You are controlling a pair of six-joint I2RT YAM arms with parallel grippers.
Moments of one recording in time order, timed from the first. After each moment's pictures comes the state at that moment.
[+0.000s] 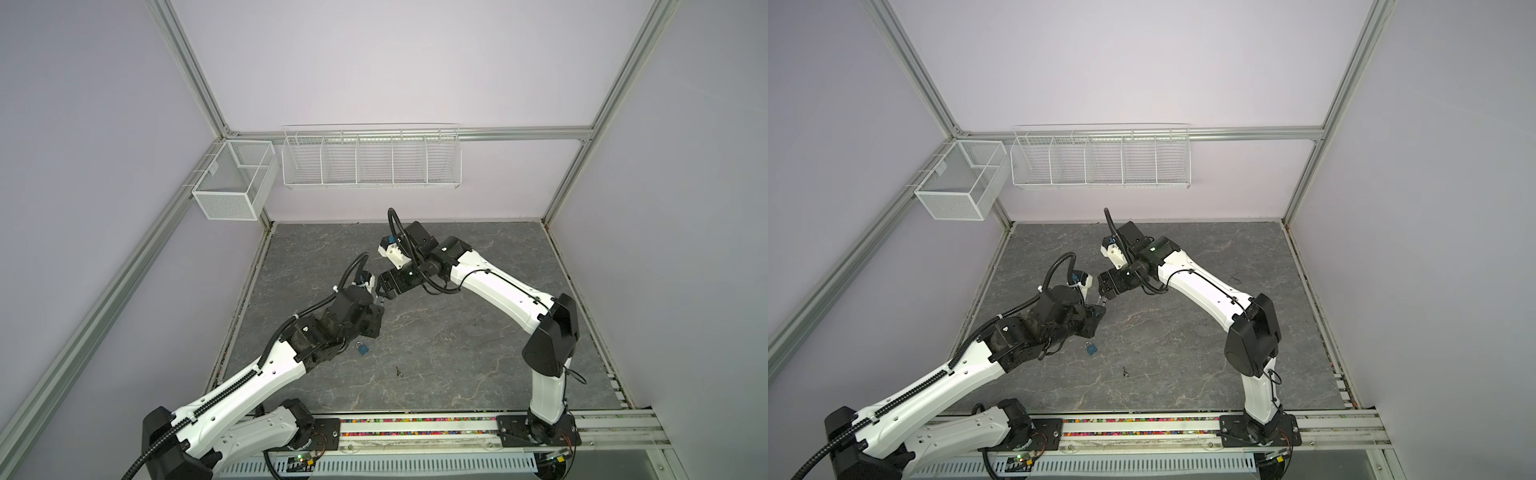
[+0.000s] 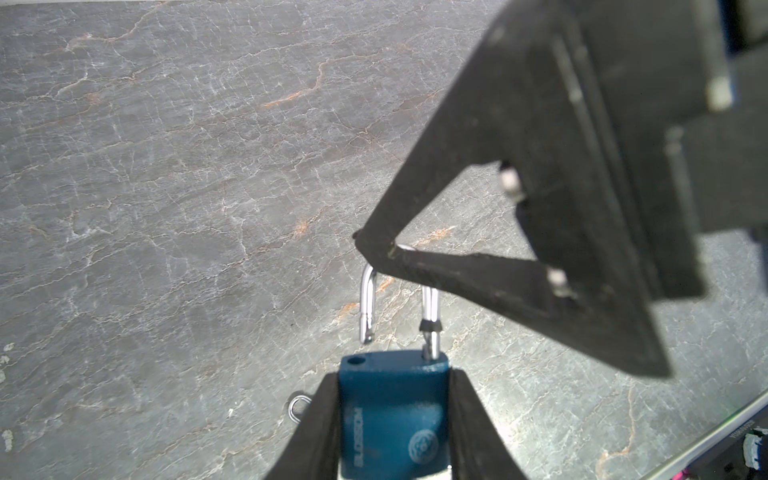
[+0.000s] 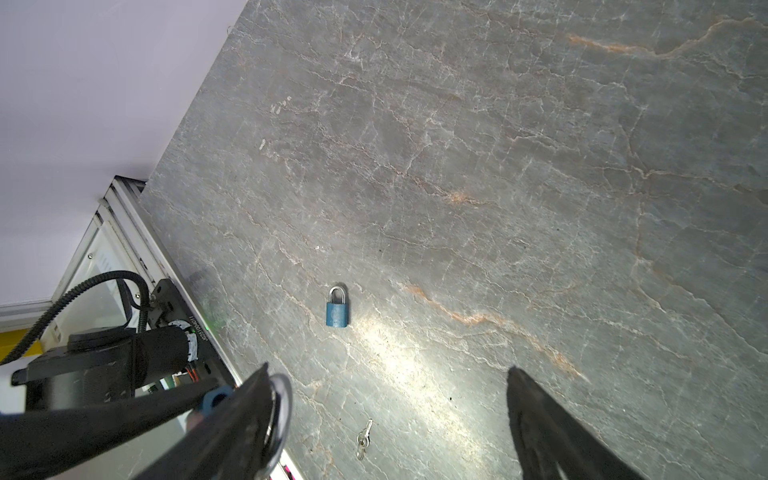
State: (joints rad) left arm -0.85 1.02 0.90 -0.61 -0.21 -0.45; right arm 0.81 1.95 1.90 -0.95 -0.26 0.21
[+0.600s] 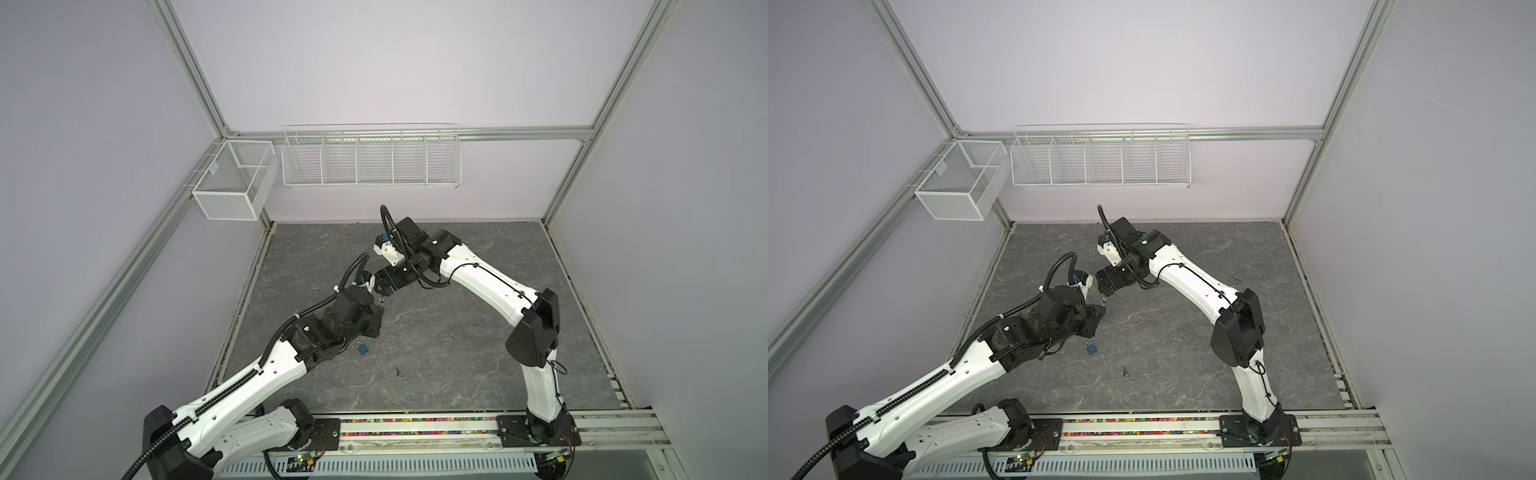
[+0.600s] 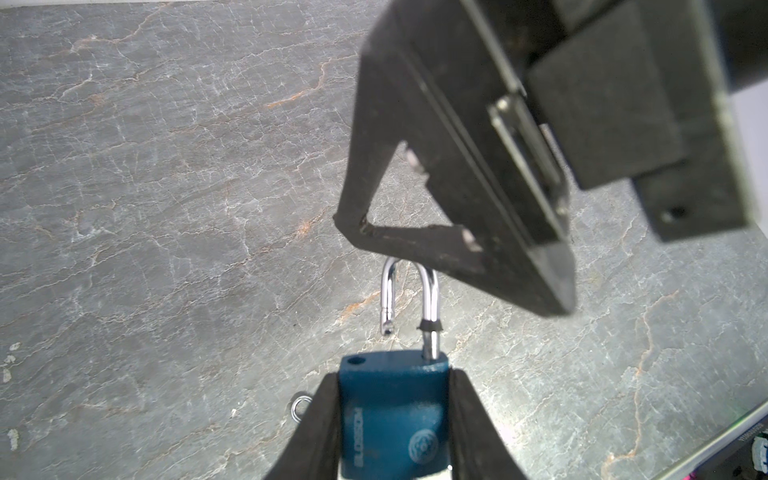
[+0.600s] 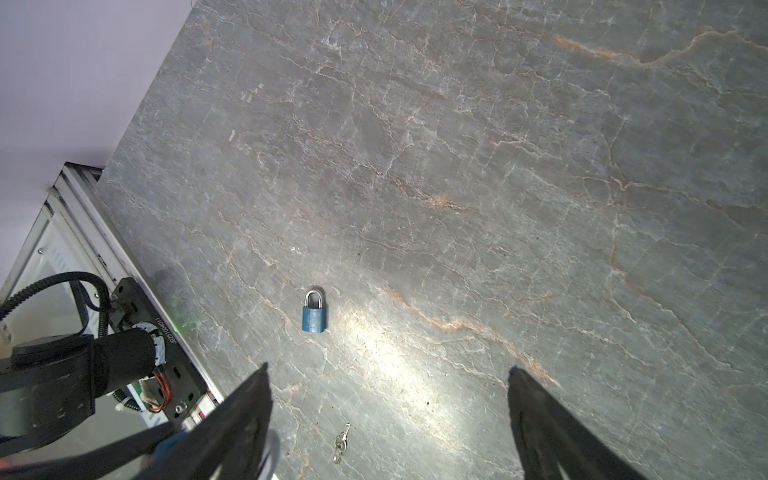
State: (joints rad) left arm -0.85 1.02 0.90 -0.61 -0.22 -0.44; right arm 0.80 2.07 2.08 -1.07 -0.22 0.16
